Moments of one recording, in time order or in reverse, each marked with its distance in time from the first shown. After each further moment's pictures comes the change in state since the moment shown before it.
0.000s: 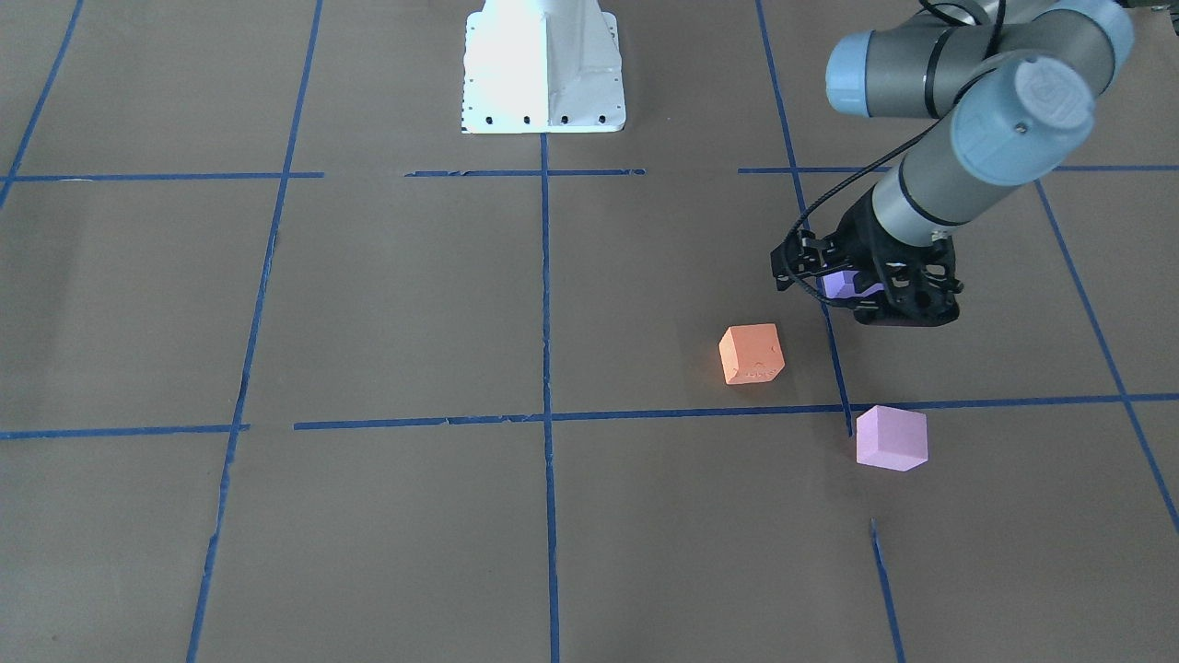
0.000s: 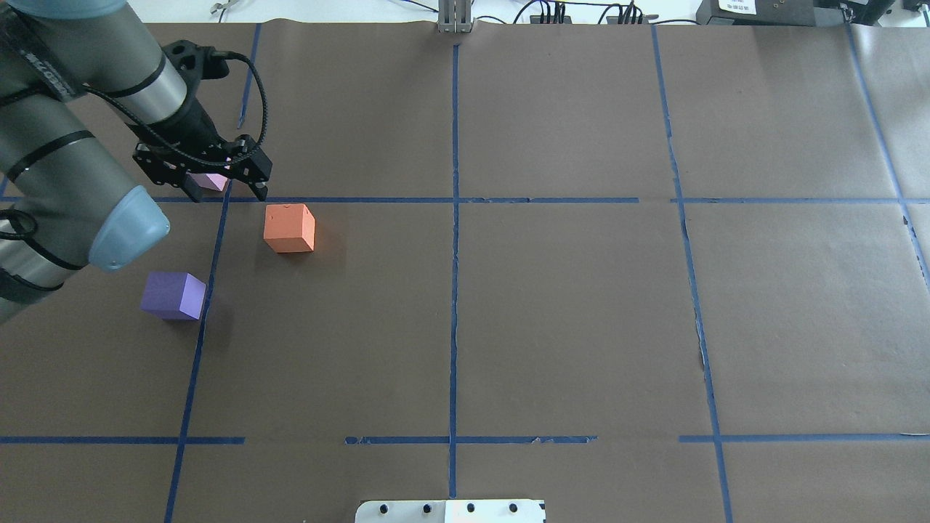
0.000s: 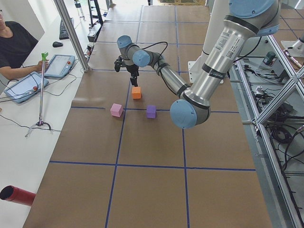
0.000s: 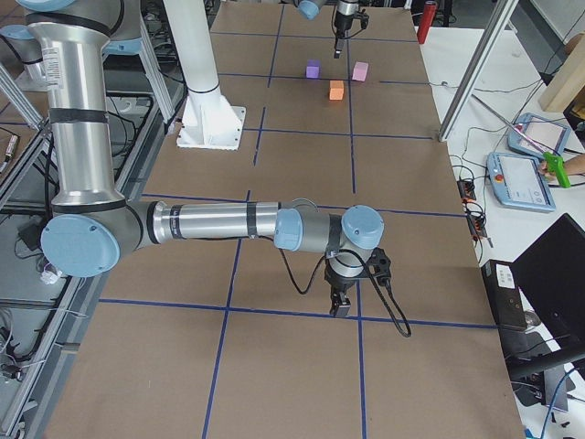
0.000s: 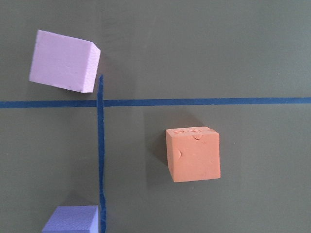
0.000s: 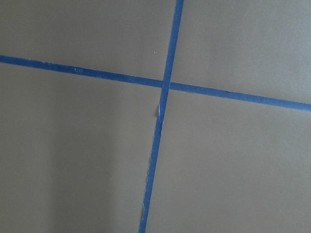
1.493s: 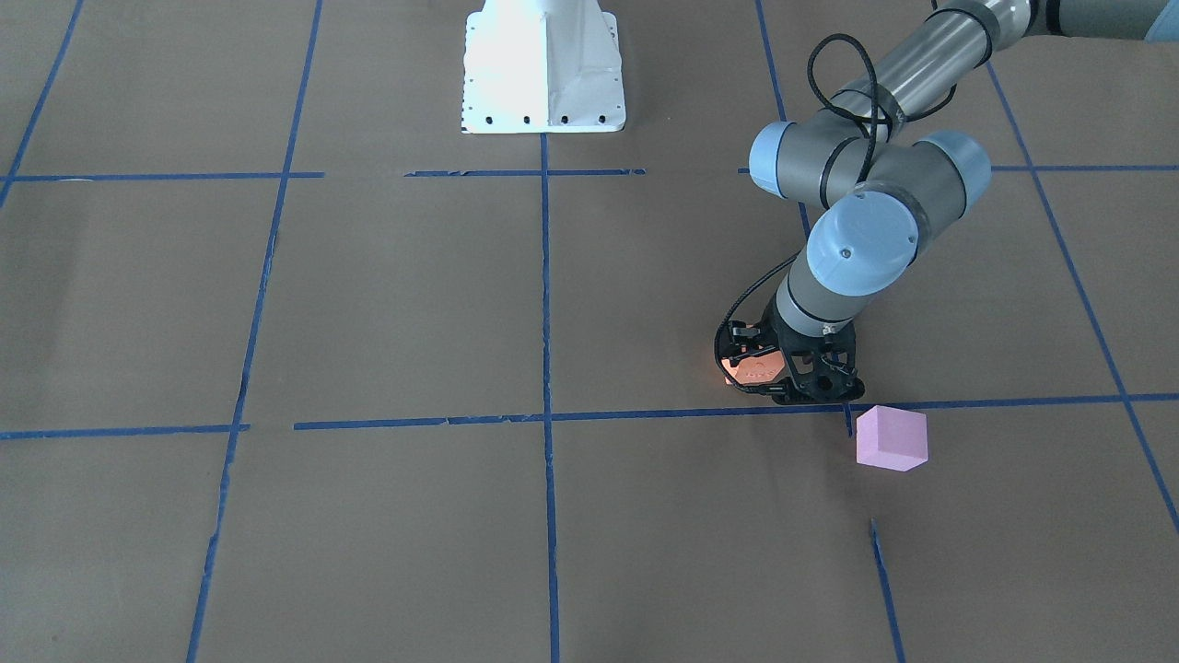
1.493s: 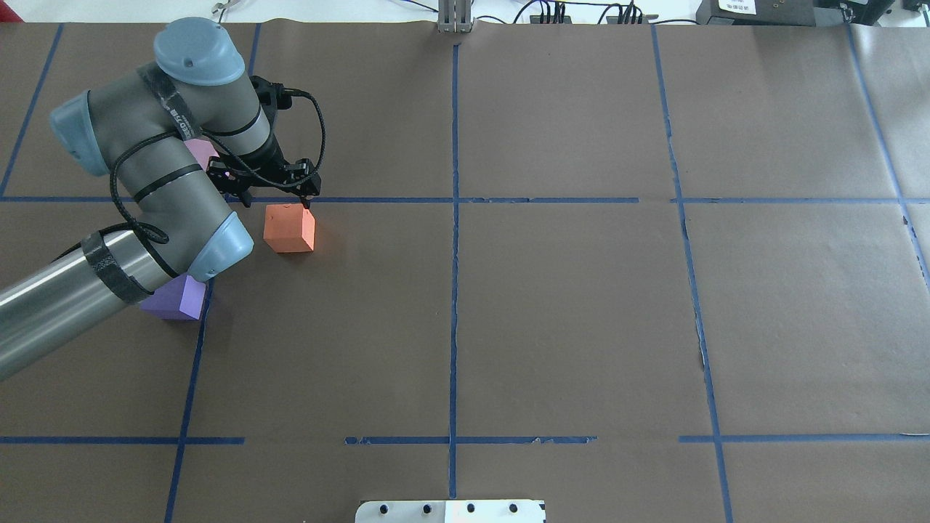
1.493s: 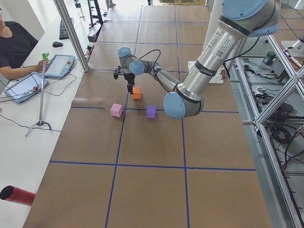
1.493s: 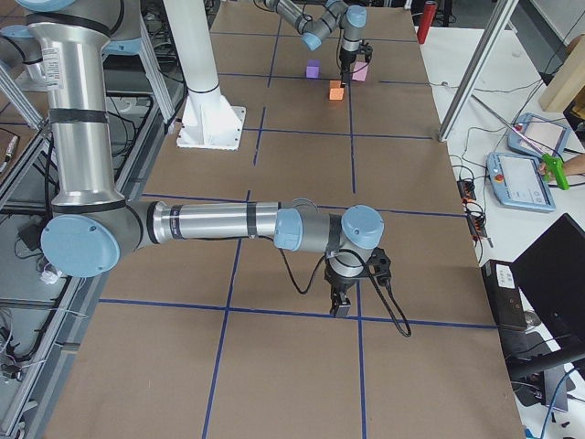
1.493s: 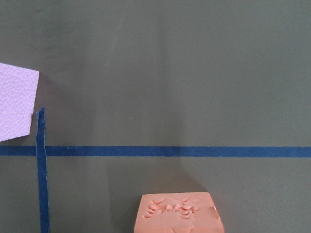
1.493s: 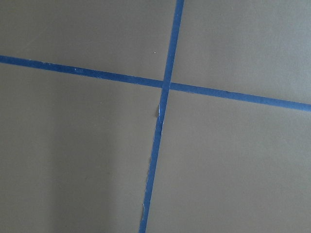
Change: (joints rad) left arm 0.097 -0.103 0.274 -0.173 0.182 -0.090; right arm 0.000 0.000 0.001 0.000 0.000 0.000
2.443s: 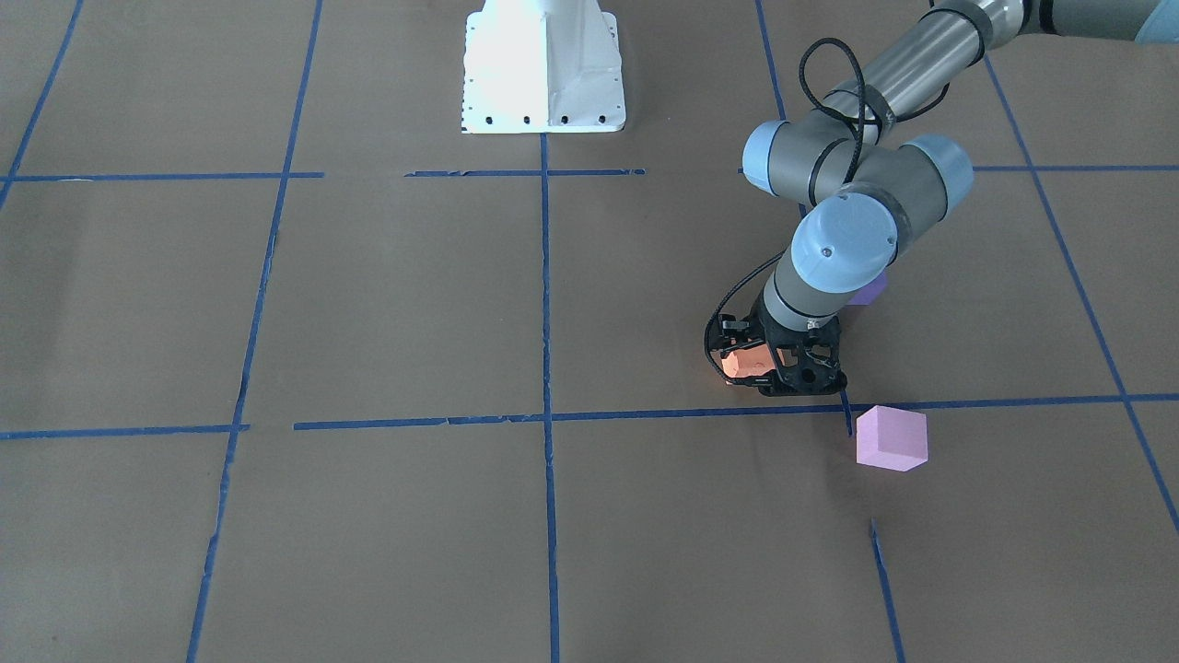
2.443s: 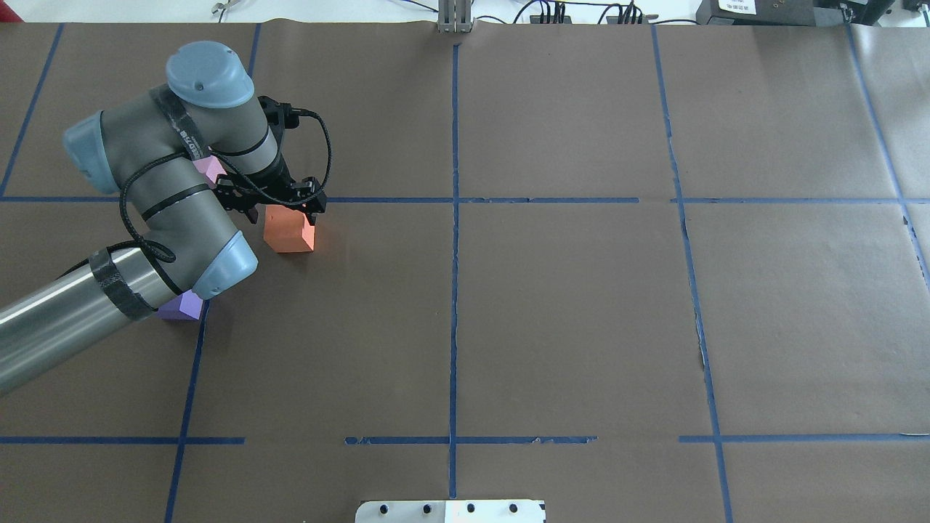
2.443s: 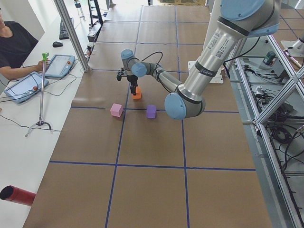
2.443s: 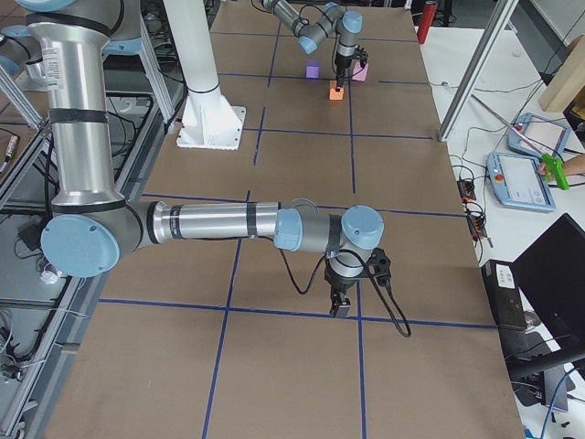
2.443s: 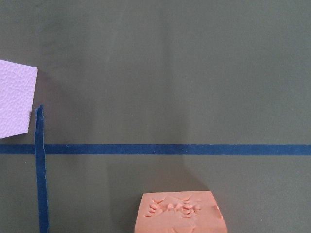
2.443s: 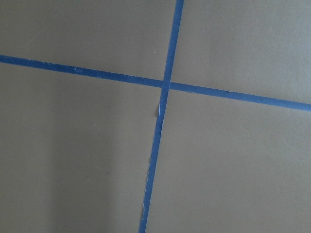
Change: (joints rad) left arm 0.036 0.016 0.002 -0.022 -0.001 -0.016; right arm 0.000 0.000 -0.001 0.000 0.000 -0.001
